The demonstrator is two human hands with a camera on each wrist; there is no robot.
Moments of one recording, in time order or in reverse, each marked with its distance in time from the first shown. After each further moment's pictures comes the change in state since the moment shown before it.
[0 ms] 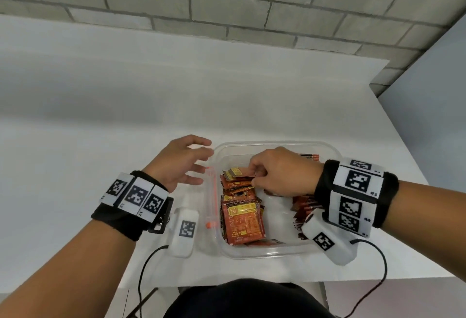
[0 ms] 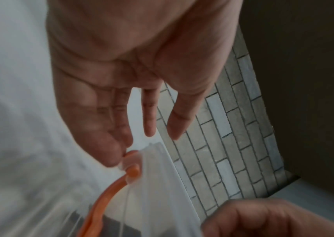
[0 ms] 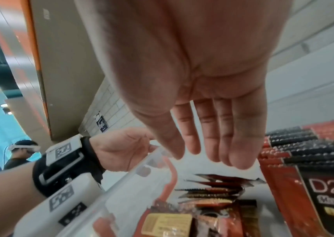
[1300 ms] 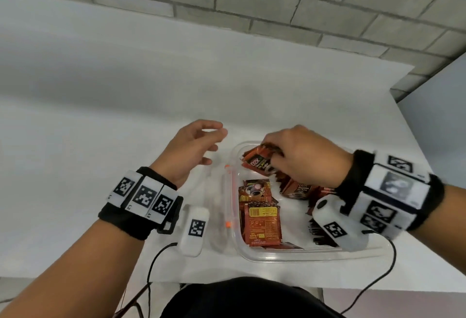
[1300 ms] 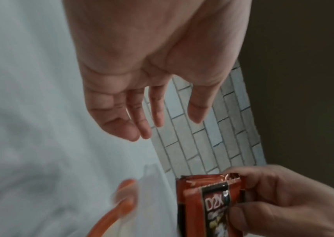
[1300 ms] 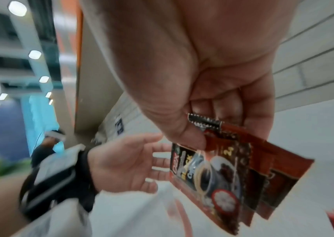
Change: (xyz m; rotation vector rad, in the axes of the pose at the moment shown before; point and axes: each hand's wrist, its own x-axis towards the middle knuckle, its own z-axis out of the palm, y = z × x) left_hand 0.003 -0.006 -0.018 -0.135 0.041 0.232; right_hand 0.008 -0.028 -0.028 -0.154 0.136 -0.039
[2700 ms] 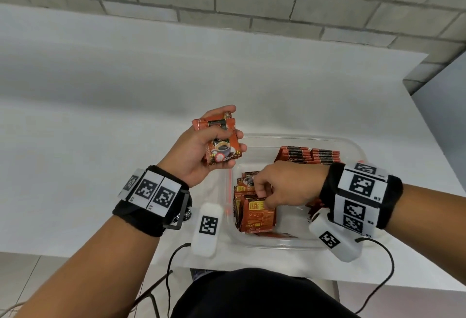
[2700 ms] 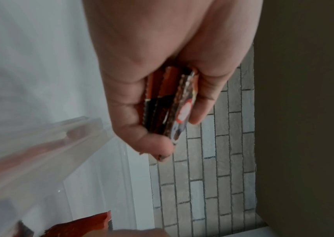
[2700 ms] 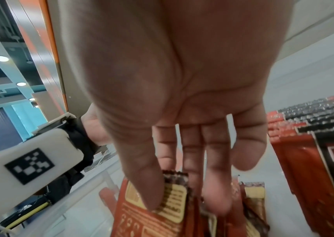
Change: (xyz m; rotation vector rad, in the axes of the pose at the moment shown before) left_hand -0.028 0.015 0.031 -0.394 -0.203 -0.009; right_hand -0.008 0.014 0.049 0.092 -0.422 -0.171
